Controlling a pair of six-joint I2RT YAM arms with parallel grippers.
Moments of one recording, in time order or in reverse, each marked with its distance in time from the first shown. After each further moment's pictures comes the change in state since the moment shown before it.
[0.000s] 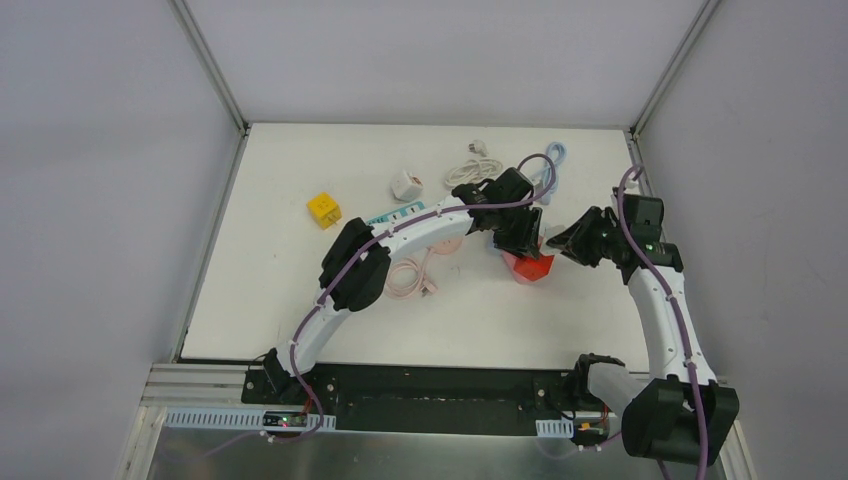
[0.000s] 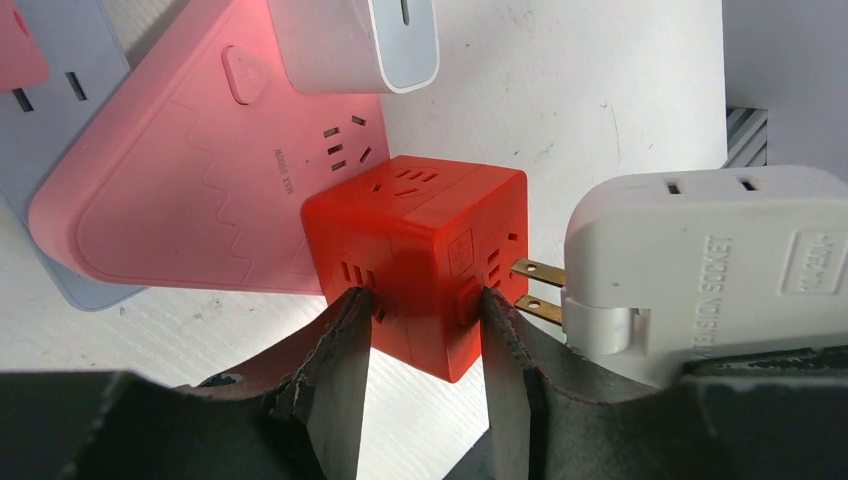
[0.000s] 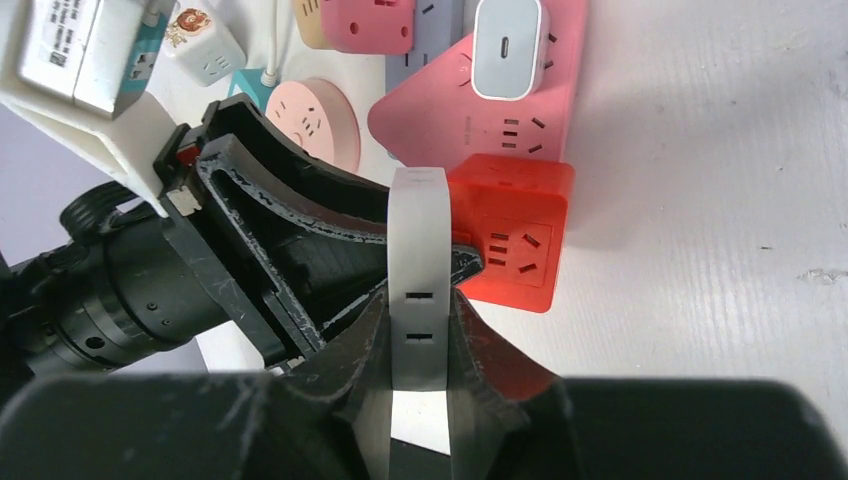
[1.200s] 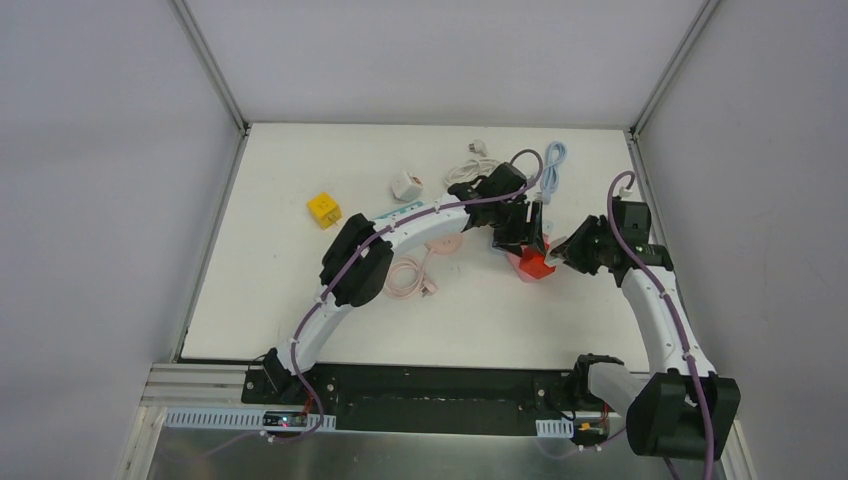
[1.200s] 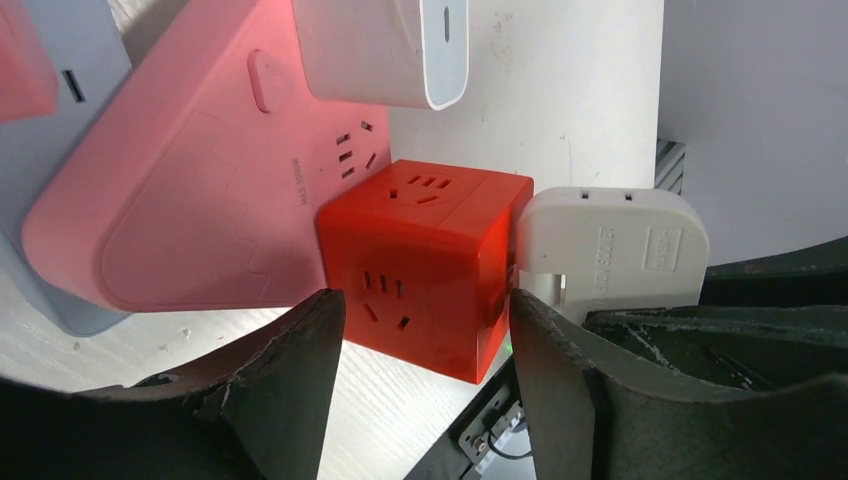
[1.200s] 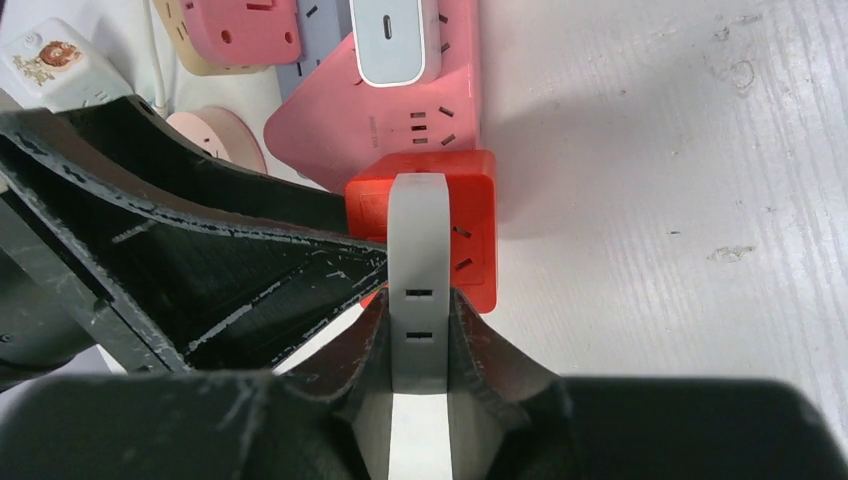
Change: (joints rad) left arm 0.034 0.021 -0.026 0.160 0.163 -0.192; right arm 0.057 0.016 -0.051 0.014 0.195 0.013
